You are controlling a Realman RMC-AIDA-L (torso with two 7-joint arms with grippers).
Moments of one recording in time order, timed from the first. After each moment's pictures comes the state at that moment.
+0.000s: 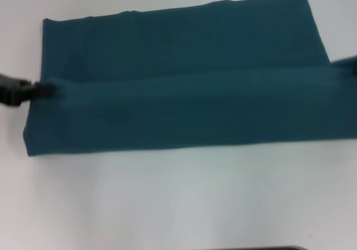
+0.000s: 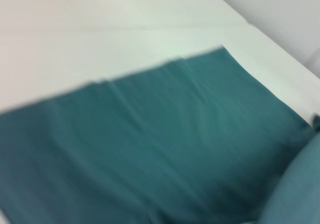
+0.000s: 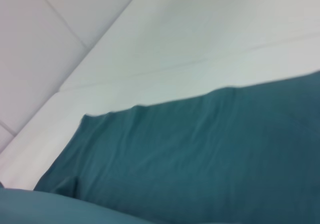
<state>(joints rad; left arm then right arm) -0.52 -2.04 -2.71 -0.98 -0.71 1.75 -1.86 0.44 1.97 -0.20 -0.85 -2.38 -1.74 1.85</state>
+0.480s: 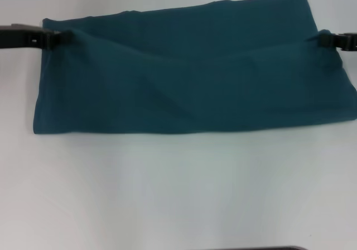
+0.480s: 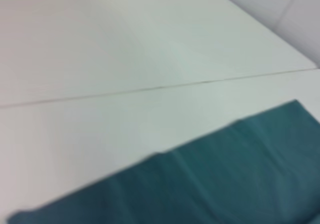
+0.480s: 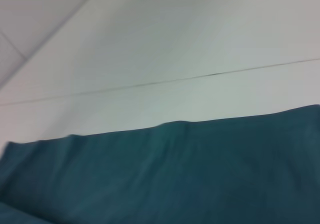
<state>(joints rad) -0.68 -2.06 -2.67 -0.80 -0.72 1.34 -1.92 0.59 1.99 -0.31 -0.63 -2.38 -1.31 1.85</state>
